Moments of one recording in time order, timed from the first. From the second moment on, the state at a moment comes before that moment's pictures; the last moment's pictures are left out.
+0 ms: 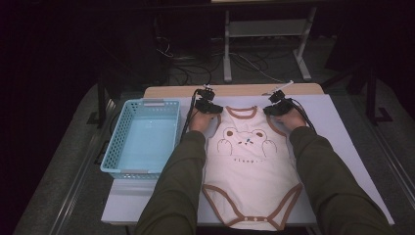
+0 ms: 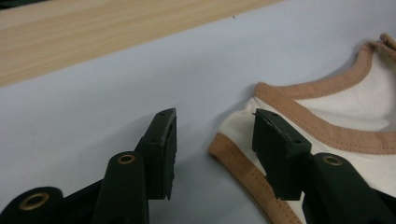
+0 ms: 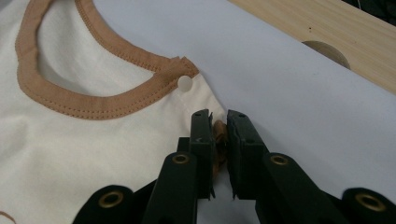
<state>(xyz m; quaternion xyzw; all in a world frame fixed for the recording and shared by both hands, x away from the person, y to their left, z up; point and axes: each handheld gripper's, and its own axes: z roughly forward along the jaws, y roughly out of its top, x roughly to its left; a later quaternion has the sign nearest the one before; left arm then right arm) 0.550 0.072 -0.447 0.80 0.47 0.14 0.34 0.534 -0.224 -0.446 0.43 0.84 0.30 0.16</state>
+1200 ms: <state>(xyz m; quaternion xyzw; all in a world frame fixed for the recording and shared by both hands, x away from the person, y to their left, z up) 0.540 0.067 -0.408 0.80 0.44 0.17 0.38 0.532 -0.230 -0.420 0.45 0.81 0.35 0.17</state>
